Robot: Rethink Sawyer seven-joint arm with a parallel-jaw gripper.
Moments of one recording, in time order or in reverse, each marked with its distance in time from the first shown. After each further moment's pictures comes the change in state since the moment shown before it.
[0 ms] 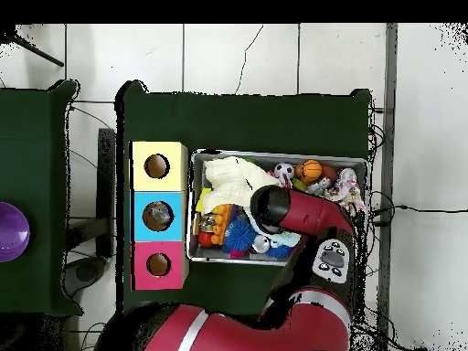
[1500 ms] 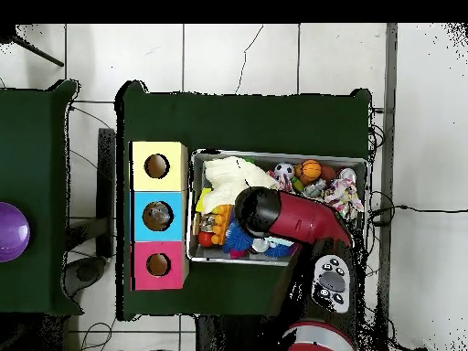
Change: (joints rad) arm 0.010 -0.166 0.073 0.108 -0.006 0.053 0.000
